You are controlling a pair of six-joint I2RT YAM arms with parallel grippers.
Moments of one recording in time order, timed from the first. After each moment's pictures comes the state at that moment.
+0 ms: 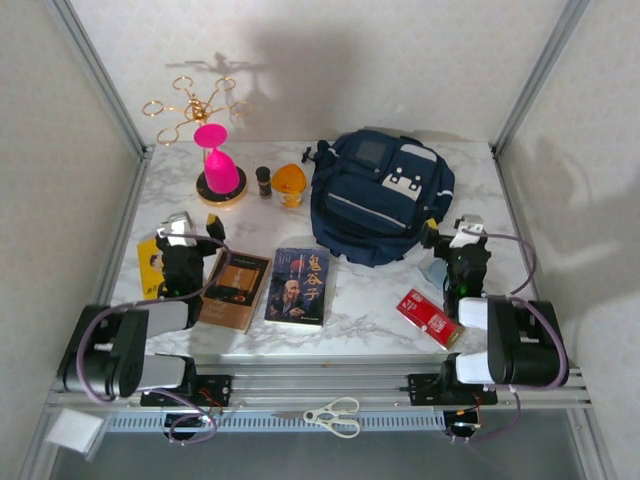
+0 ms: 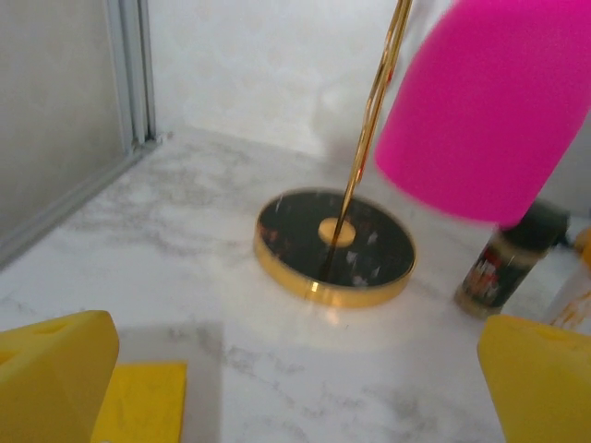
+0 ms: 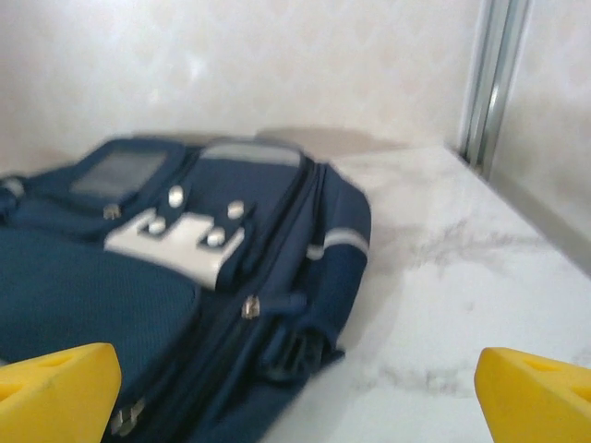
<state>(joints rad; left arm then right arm) -0.06 1.28 0.26 0.96 -0.25 -0.19 0.00 1.32 0.28 0.93 0.04 0.10</state>
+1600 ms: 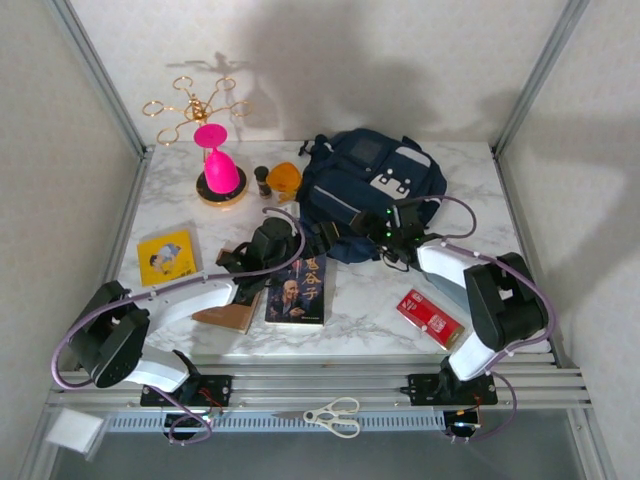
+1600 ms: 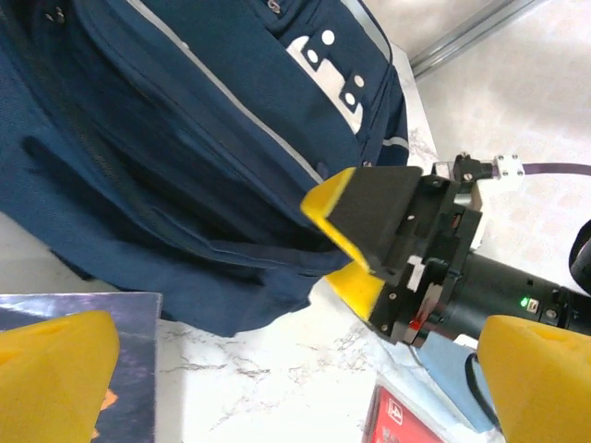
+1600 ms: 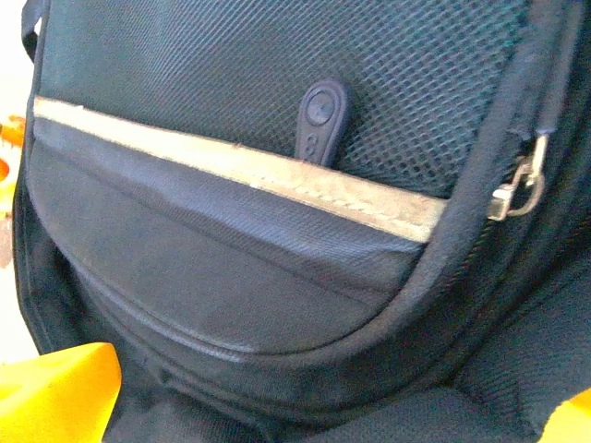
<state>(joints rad) -0.73 1.43 0.82 0.19 -0.06 -0.87 0.42 1.62 0.85 0.01 -0.15 0.92</state>
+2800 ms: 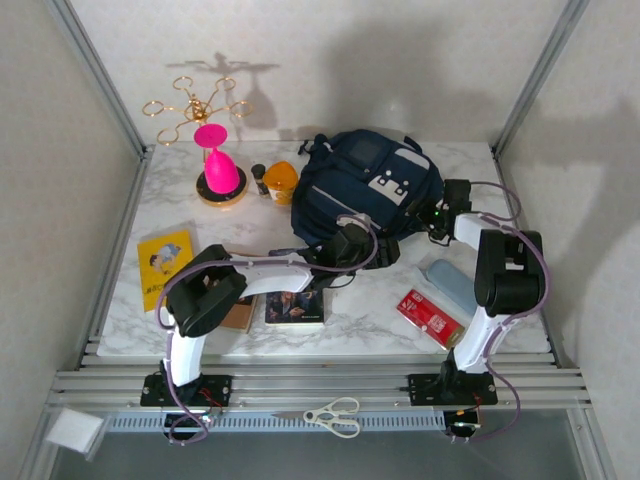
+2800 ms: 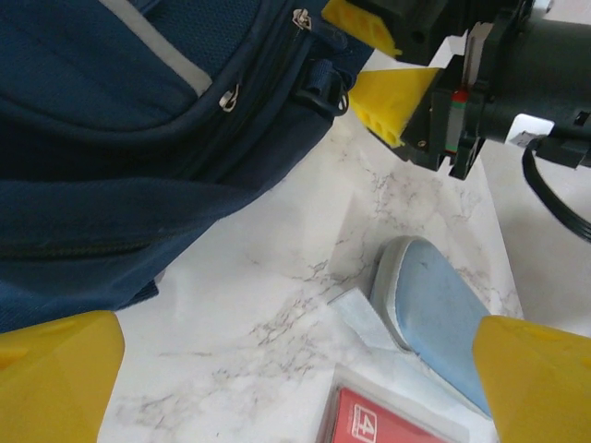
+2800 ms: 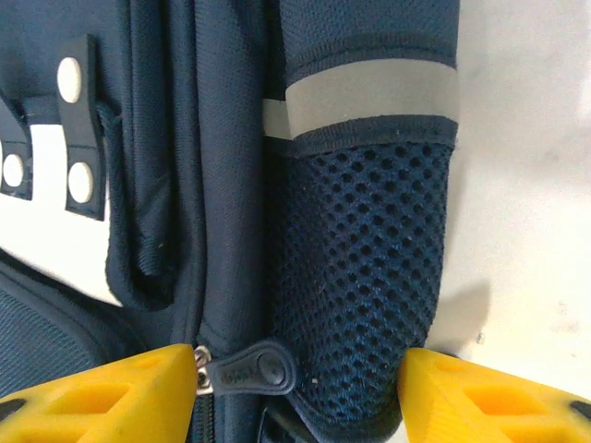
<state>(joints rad) -0.94 1.98 1.25 0.19 -0.06 -0.92 0.00 1.84 1.06 -0.11 -0.27 0.69</state>
